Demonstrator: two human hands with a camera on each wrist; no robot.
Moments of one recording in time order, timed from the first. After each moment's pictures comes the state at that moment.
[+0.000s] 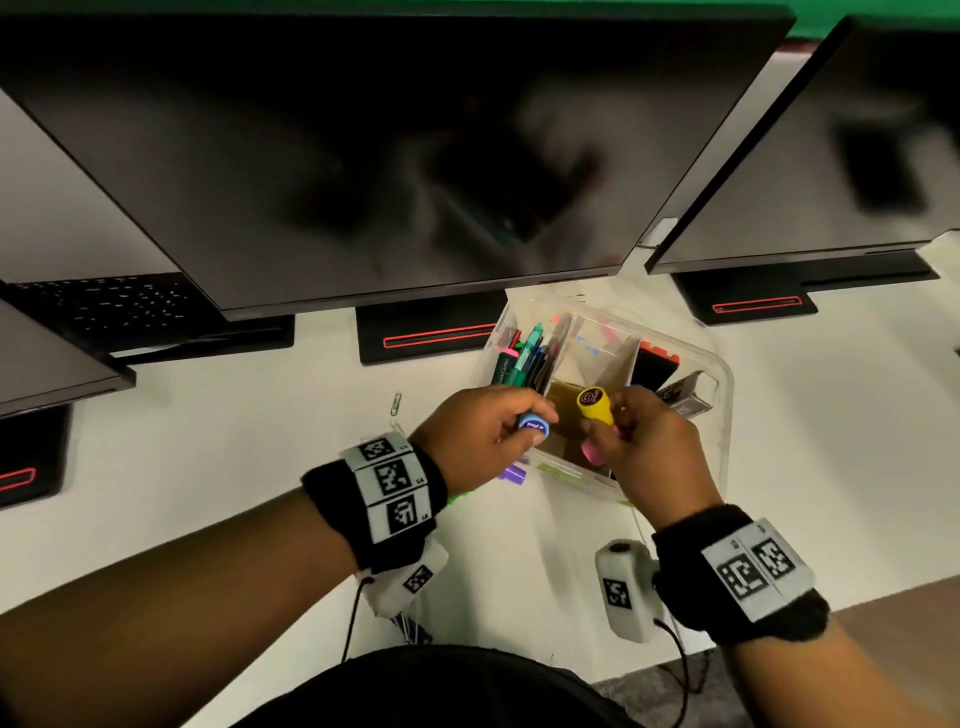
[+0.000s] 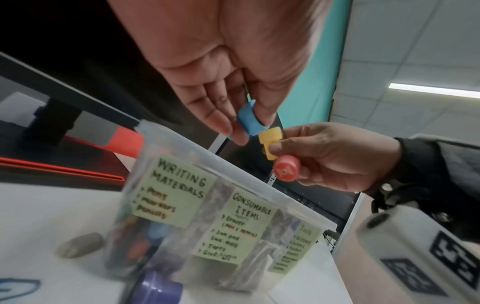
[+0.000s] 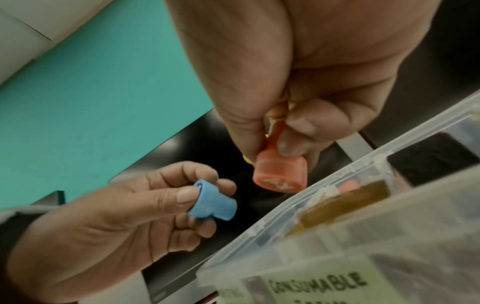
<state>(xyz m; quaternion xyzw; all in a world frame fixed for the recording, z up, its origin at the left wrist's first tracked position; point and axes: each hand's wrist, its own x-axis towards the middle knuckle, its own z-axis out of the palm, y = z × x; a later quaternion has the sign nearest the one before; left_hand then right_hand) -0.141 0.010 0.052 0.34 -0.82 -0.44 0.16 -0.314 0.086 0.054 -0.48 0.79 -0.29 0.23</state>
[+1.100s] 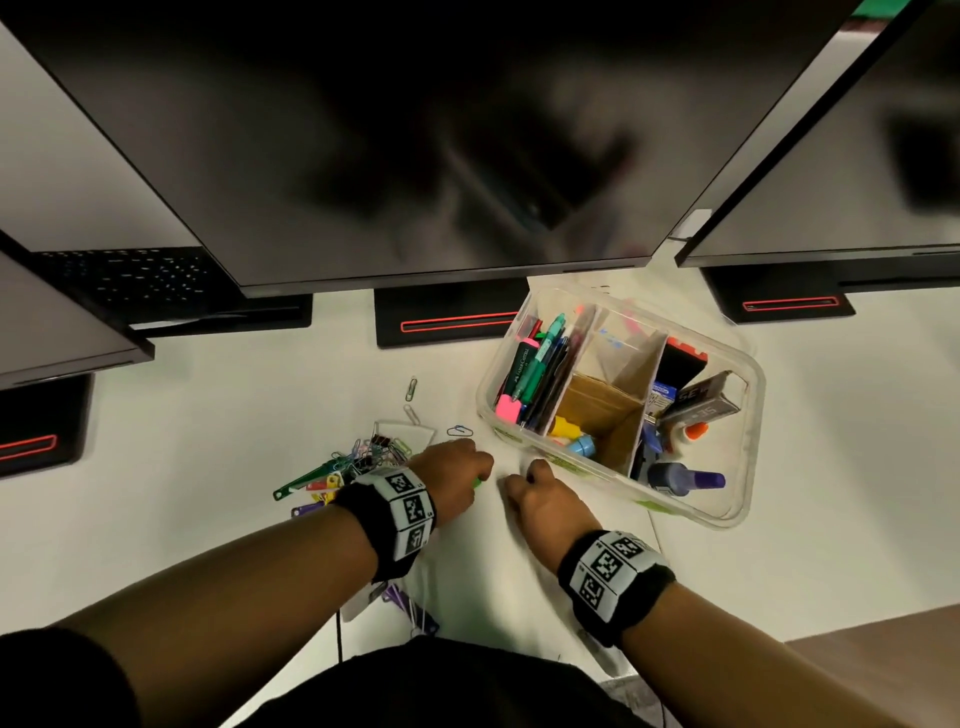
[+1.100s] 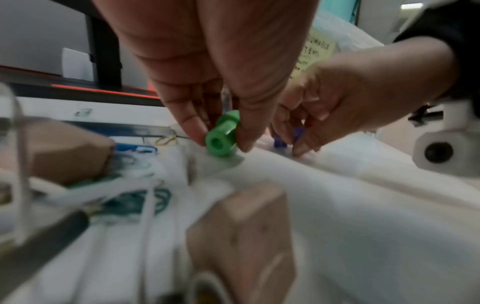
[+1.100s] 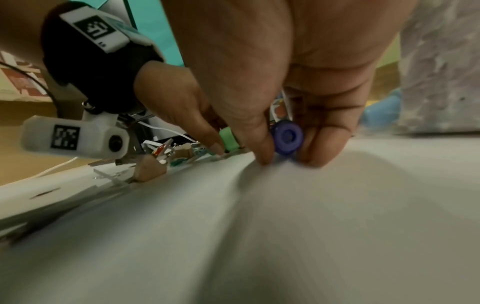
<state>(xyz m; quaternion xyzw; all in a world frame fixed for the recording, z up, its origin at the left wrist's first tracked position) -0.112 0.012 -0.054 0.40 -0.86 -0.28 -0.15 -0.255 0.088 -0.053 -0.66 0.69 0.10 0.29</state>
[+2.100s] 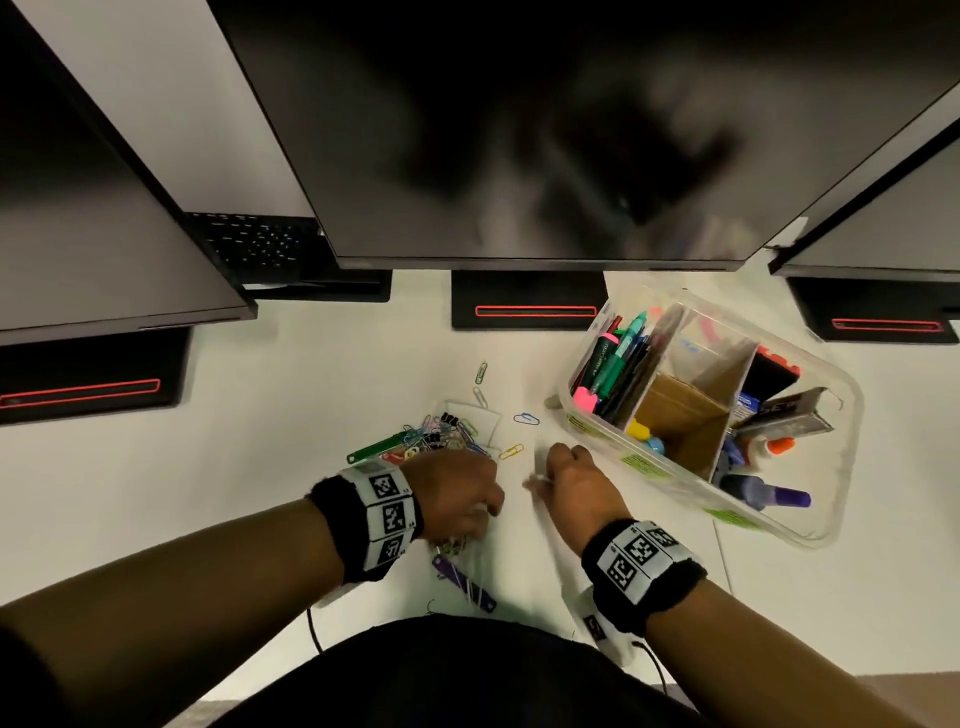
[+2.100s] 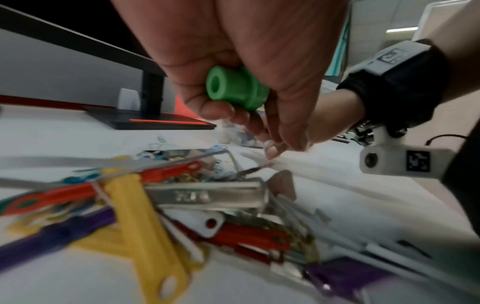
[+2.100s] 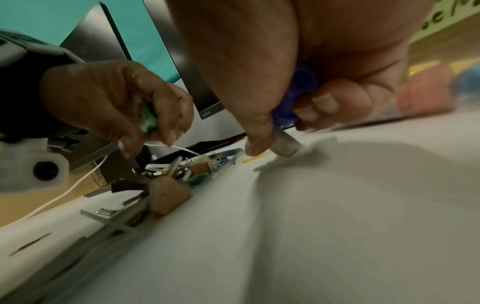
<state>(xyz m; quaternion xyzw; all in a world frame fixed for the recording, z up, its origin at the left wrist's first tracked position) -0.035 0.027 -0.030 0.27 -0.91 -0.27 -0.17 -0.217 0.071 -0.052 -0.62 0.72 0.03 0.30</state>
